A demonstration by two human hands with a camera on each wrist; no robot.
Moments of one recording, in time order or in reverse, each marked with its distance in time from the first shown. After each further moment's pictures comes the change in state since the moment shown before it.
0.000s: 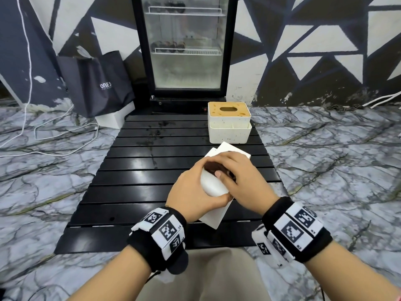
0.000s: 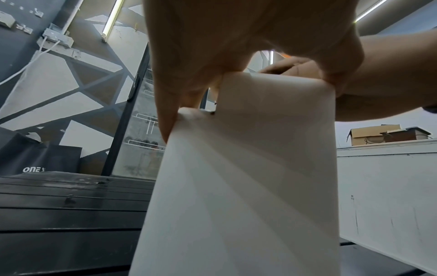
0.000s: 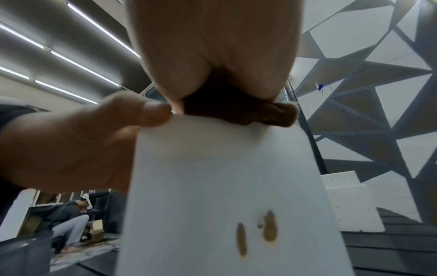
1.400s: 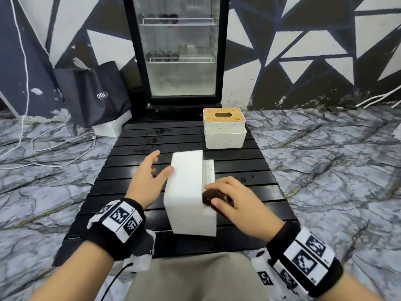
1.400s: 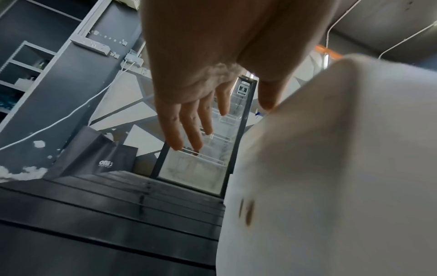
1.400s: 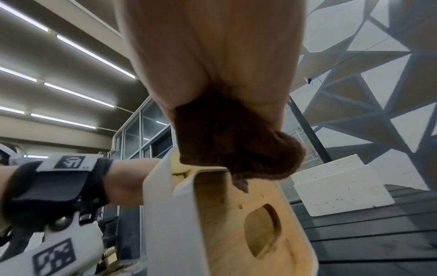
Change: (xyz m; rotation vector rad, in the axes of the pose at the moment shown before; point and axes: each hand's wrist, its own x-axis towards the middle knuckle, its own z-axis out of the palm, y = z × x) left_hand 0.025 -0.044 -0.062 -0.119 0.176 -0.254; right_hand -0.035 -0.017 0.000 0.130 -0.133 0.120
